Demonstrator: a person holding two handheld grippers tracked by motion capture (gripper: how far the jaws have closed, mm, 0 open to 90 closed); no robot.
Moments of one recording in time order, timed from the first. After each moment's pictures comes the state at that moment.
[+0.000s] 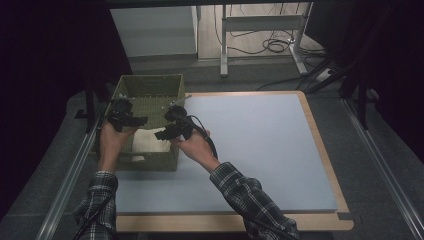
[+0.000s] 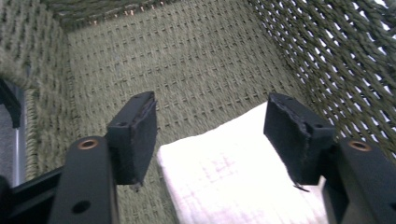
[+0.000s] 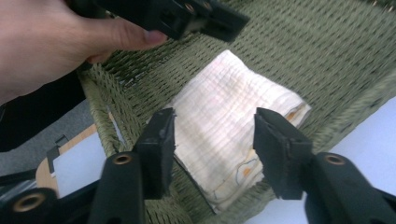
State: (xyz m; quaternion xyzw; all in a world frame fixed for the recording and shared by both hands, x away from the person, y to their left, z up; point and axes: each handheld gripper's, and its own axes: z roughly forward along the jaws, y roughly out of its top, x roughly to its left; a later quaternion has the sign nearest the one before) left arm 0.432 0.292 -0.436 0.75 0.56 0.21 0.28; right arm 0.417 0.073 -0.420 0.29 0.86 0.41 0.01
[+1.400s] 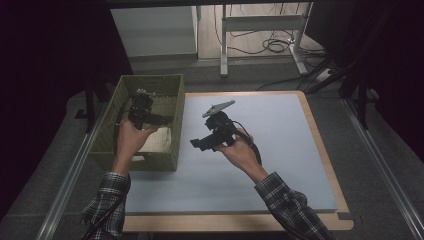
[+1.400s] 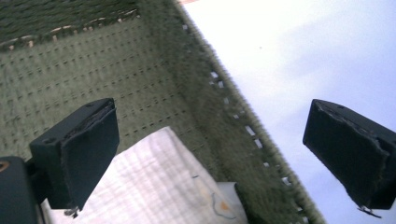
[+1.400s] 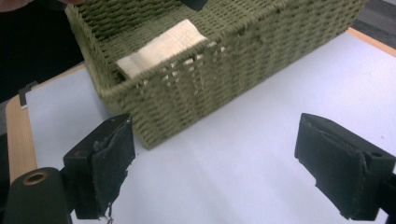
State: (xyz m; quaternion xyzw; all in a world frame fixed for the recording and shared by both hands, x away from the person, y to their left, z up) left arm 0.424 0.223 -0.405 0.77 0.52 0.15 0.34; right arm 0.398 -0.042 -0.409 0.25 0.88 0.41 0.07
